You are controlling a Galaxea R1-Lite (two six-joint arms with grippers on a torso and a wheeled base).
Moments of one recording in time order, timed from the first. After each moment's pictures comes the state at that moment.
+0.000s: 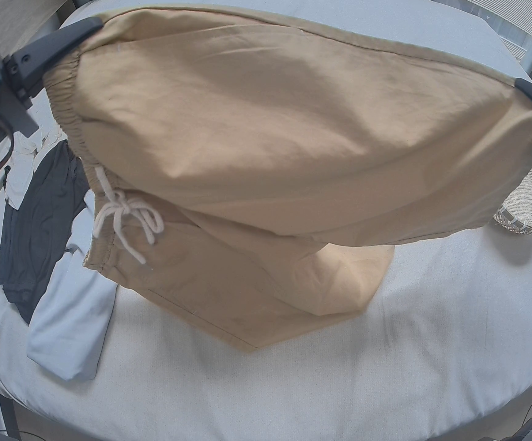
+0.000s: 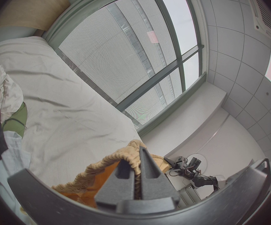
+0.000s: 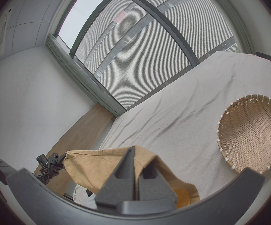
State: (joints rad) left arm -0.37 1.28 -0.98 -0.66 -0.43 -0.66; right arm 0.14 1.18 -0.94 -0.47 0.38 0.55
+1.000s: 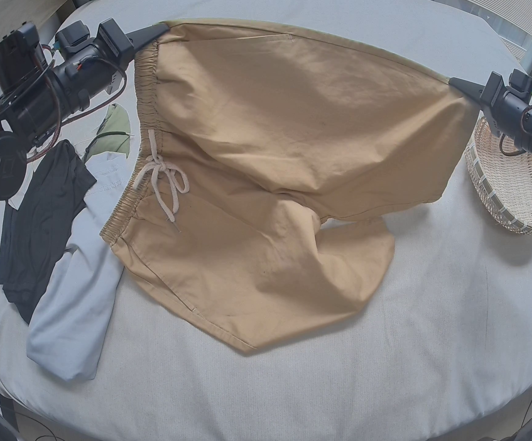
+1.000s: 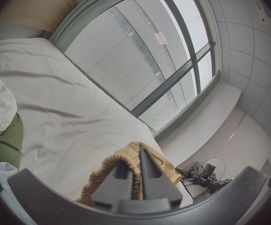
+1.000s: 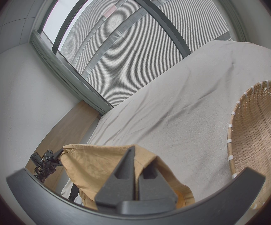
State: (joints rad) left arm -0.23 1.77 -1.42 -0.70 -0.43 -0.66; right arm 0.09 1.63 -1.24 -0.55 0.36 0.55
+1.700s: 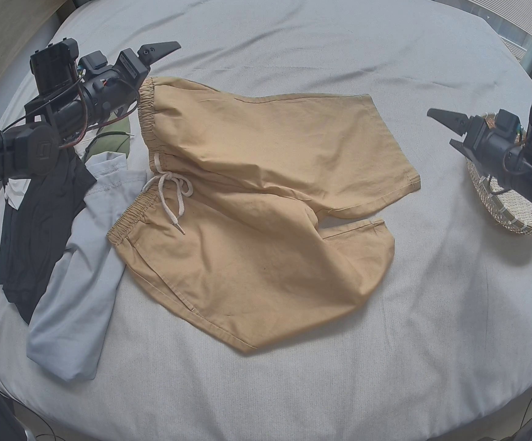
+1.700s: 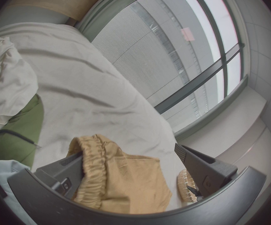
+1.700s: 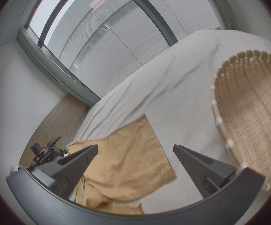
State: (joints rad) left arm -0.15 1.95 -1.63 -0.44 -0.36 -0.70; right arm 0.10 1.63 -0.98 -0.64 0.32 0.55
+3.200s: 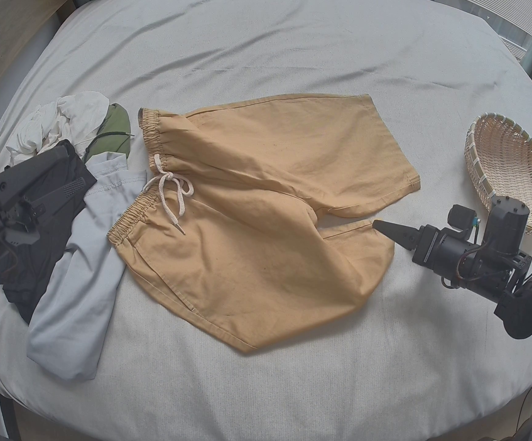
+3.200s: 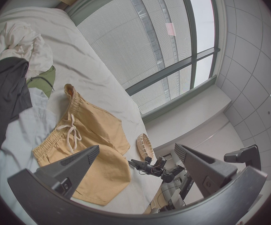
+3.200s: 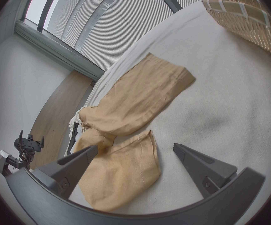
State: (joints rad) left arm 0.07 1.31 -0.44 -1.21 -0.92 -0.94; right arm 0.34 1.80 -0.53 -1.10 0.28 0.54
